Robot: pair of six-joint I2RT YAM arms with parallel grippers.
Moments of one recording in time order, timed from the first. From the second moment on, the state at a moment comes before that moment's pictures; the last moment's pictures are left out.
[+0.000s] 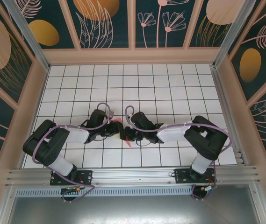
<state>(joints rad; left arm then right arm) -0.53 1.59 0.45 0.37 0.50 -0.88 0.97 1.70 0.73 0.25 -0.37 0.93</state>
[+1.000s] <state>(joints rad) -0.55 1.55 0.49 0.28 0.46 -0.82 0.92 1.77 0.65 0.35 -0.40 0.96</state>
